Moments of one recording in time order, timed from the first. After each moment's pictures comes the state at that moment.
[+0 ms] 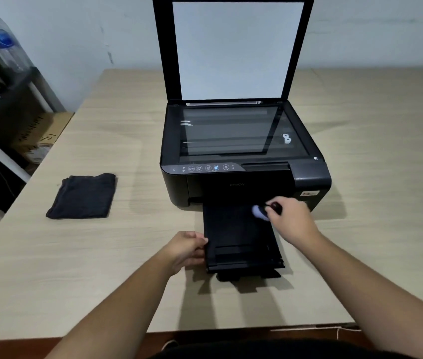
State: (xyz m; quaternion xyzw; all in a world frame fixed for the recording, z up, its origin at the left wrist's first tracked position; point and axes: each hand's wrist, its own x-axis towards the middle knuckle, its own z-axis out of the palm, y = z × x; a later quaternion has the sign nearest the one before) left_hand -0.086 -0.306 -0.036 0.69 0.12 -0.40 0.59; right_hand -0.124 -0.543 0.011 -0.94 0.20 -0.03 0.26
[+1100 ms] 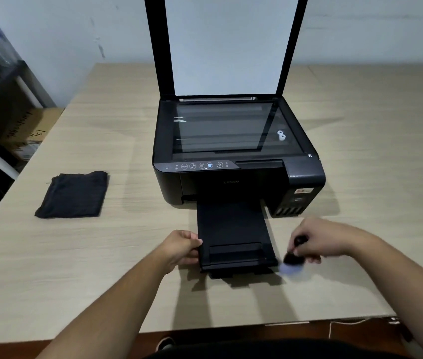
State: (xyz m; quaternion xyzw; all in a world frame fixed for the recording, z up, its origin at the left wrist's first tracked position) left_hand -0.080 -0.309 -0.052 0.72 0.12 -0.38 0.56; right_hand -0.166 -0.594 0.053 -0.90 0.07 0.35 0.26
